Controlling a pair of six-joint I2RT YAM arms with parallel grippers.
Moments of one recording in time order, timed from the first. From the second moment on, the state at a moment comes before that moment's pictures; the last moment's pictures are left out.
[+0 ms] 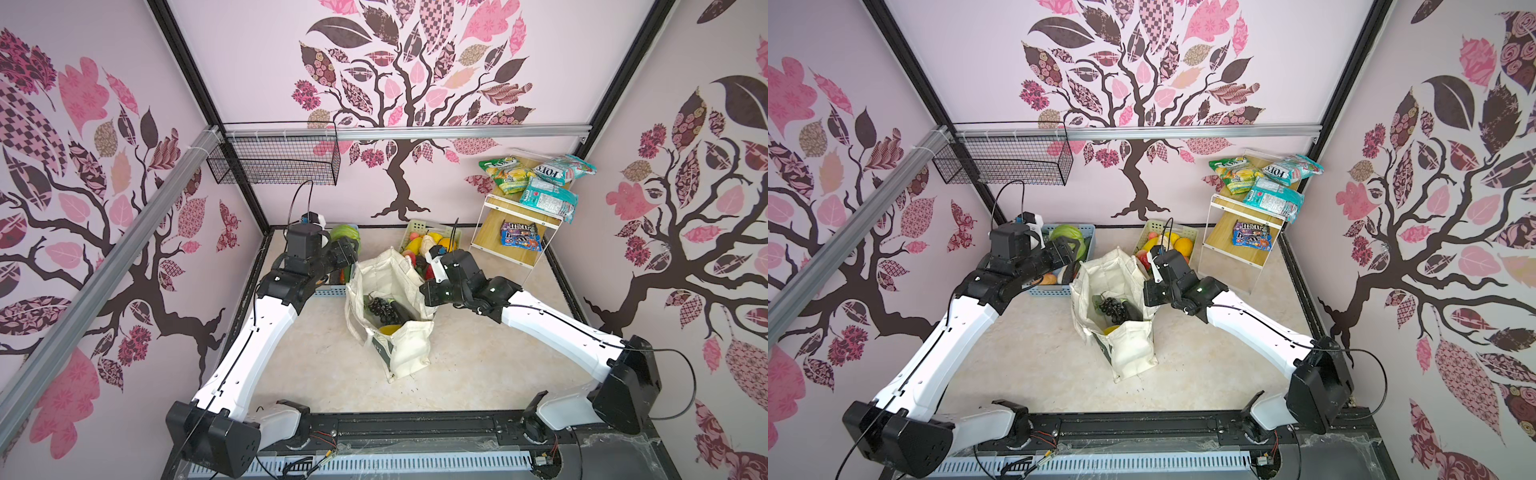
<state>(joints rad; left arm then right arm) -0.30 1.22 1.27 -0.52 0.10 -0.58 0.70 1.42 1.18 -0.46 -0.06 0.44</state>
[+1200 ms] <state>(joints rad) -0.78 1.07 1.03 -0.53 0.00 -0.69 0.70 1.40 1.17 -0.47 -0.05 0.48</state>
